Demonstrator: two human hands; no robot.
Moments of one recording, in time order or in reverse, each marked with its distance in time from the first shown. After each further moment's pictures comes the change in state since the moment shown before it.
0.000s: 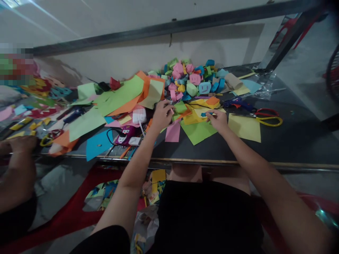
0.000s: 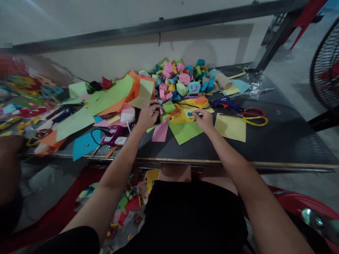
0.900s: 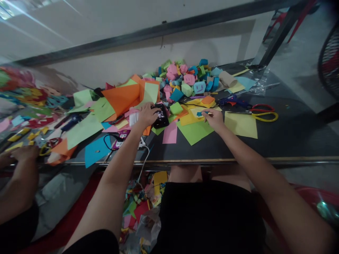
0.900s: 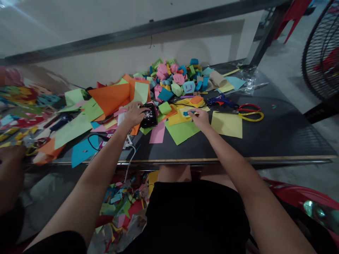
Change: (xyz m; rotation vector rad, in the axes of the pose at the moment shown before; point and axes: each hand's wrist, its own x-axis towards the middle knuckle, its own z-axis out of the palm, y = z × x) left_hand 0.014 -0.053 -0.035 0.377 -0.183 -0.090; right_hand -0.002 -0.005 -0.001 0.043 0.016 0.000
